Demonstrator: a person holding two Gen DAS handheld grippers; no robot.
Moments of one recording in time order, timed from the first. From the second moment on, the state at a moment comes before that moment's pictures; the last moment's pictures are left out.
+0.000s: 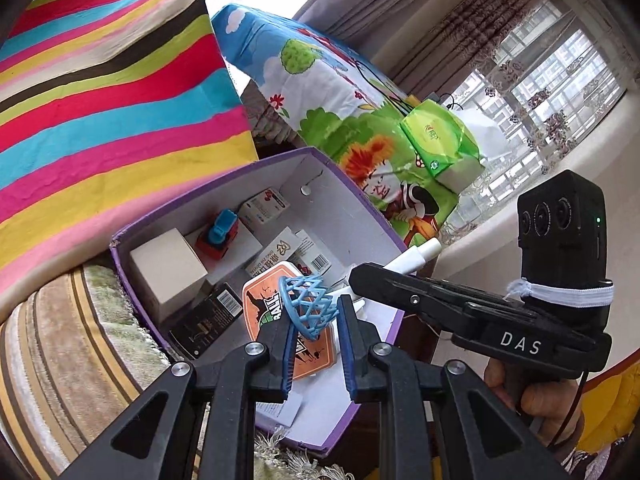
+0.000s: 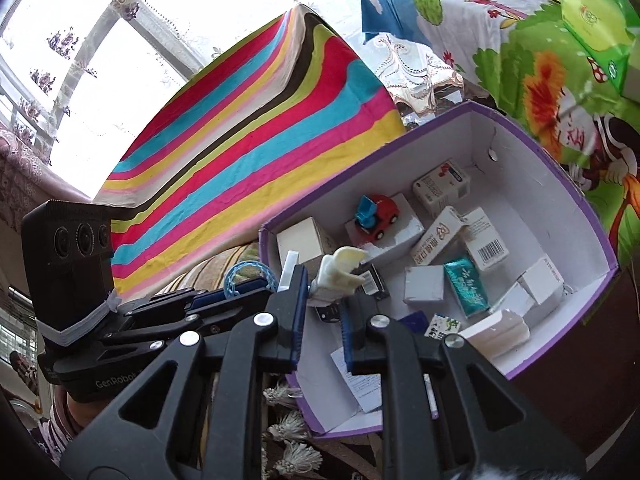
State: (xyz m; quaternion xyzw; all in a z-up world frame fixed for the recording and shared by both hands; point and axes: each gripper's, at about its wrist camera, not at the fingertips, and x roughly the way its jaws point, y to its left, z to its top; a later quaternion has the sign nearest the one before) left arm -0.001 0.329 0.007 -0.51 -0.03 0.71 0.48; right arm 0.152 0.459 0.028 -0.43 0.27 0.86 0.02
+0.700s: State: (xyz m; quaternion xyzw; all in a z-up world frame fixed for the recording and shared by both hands) left arm 0.026 0.302 -0.009 -0.55 0.02 0.73 0.41; right arm 0.184 0.461 0.013 -0.48 0.18 0.85 0.14
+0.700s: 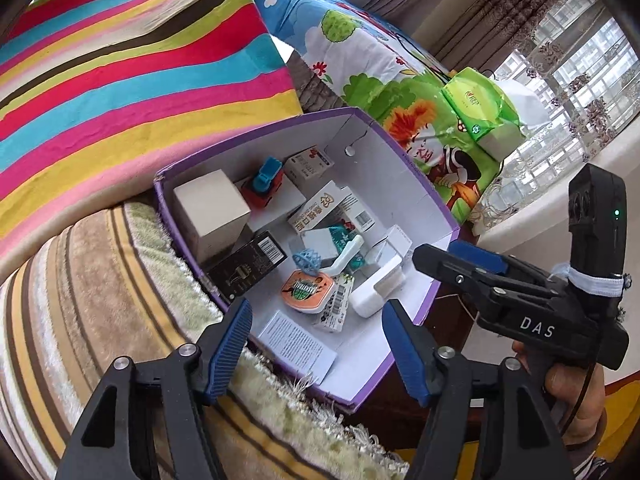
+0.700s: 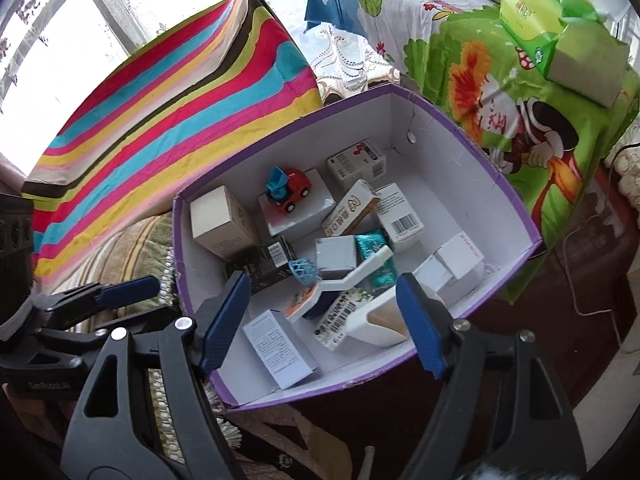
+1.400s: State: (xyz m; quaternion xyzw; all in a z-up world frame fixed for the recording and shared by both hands) left arm 0.055 0.294 -0.007 -0.53 0.04 0.76 0.39; right arm 0.225 0.437 0.009 -0.48 0.10 0.83 0.25
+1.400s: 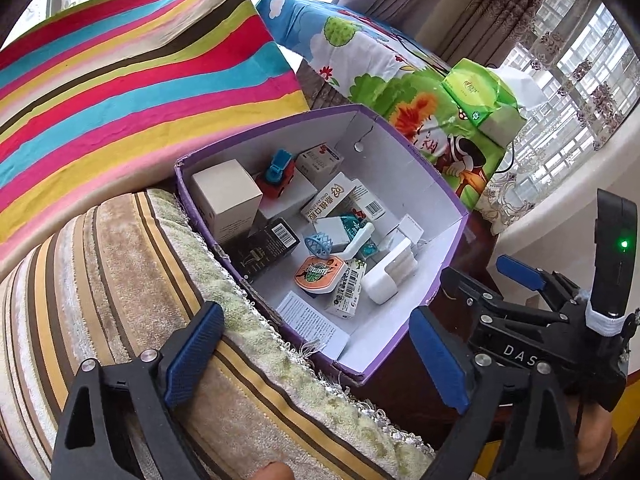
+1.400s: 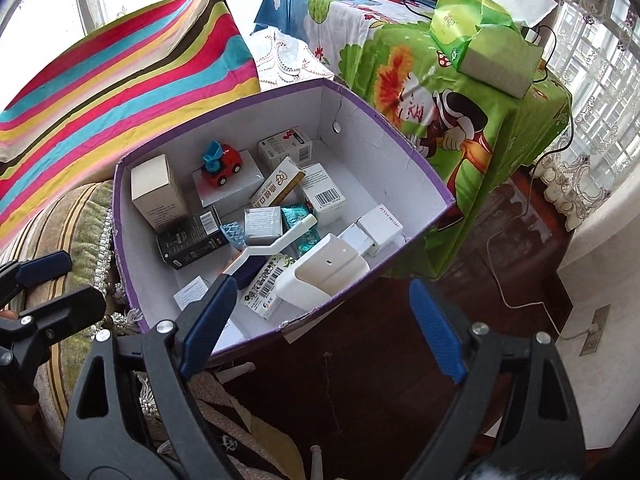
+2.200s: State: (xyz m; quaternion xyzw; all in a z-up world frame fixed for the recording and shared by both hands) left arm 0.053 0.296 -0.009 -0.53 0.04 0.76 0.39; right arm 0.223 0.435 0.006 -0.49 0.11 0.83 0.24
